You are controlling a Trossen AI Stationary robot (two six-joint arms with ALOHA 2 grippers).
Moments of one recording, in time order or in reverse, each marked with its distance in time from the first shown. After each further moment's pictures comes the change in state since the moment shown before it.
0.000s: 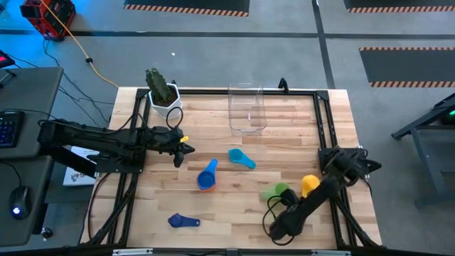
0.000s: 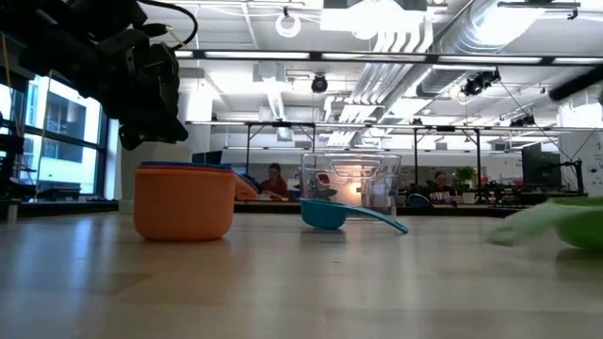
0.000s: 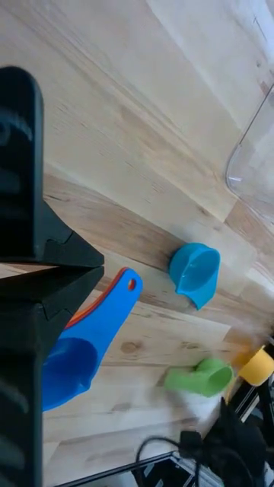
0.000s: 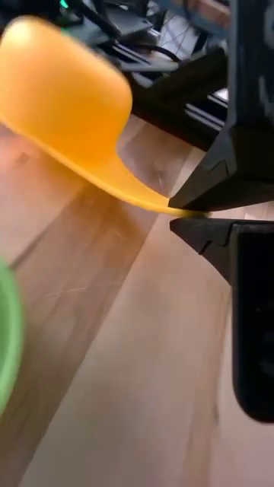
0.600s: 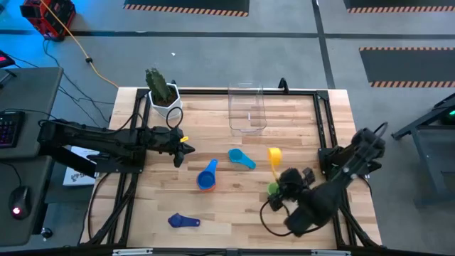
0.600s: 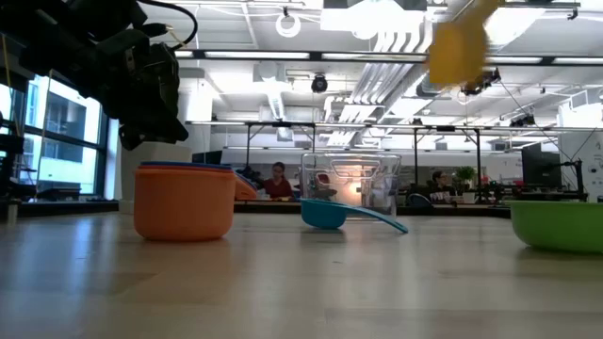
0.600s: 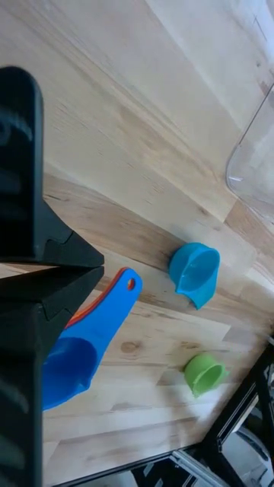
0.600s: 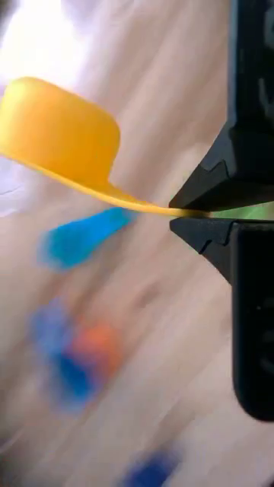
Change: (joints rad) left arm 0.000 0.000 0.000 0.001 0.000 -0.001; right arm 0.014 -0.371 0.234 -0.064 0.894 0.095
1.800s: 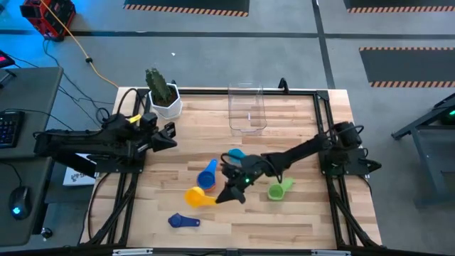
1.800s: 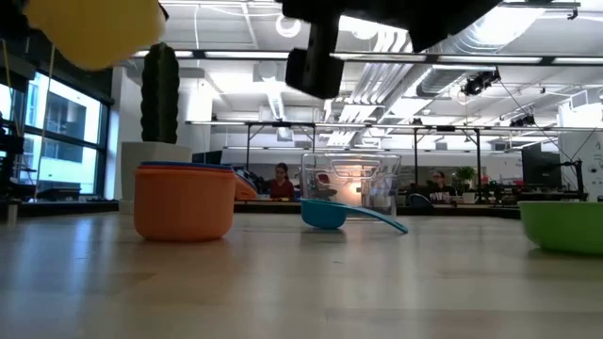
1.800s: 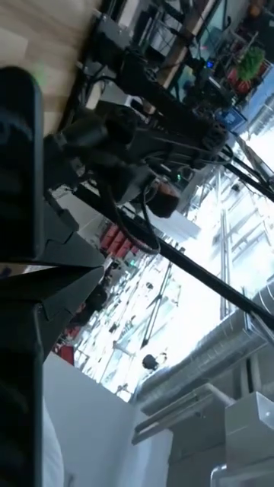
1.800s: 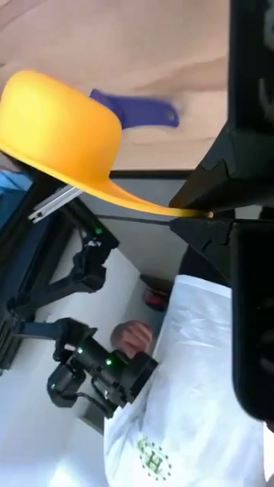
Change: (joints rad) left arm 0.066 -0.307 0.002 0.634 0.453 -0.289; right arm -0.549 0.154 -0.540 2.090 -1.196 -0.839
